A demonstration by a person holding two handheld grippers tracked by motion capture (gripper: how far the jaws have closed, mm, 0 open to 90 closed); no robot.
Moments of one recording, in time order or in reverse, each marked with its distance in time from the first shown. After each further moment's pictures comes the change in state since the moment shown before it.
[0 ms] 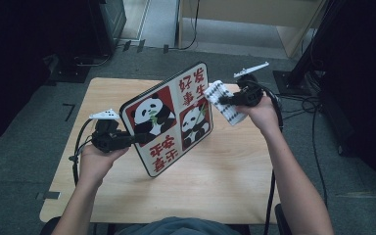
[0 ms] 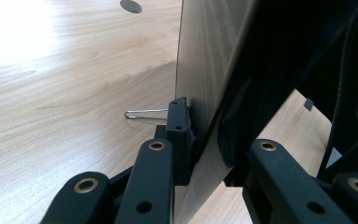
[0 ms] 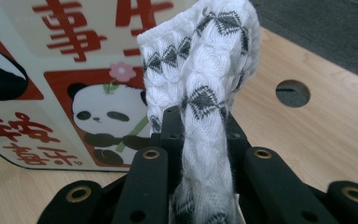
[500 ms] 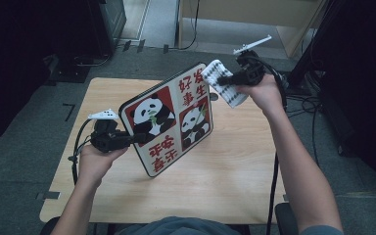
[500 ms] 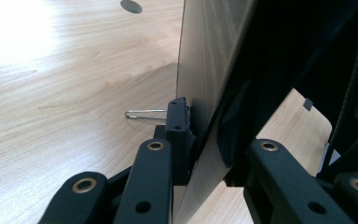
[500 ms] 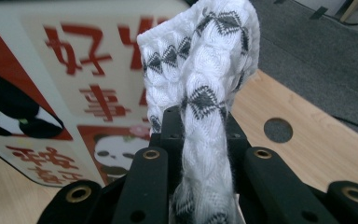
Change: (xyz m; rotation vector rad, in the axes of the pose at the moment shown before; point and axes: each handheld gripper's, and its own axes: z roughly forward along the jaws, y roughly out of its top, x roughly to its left) left arm 0.002 -0.001 -0.001 -0.004 -0.008 -0.004; right arm 0.010 0.060 -0.031 -0.023 0.003 -0.044
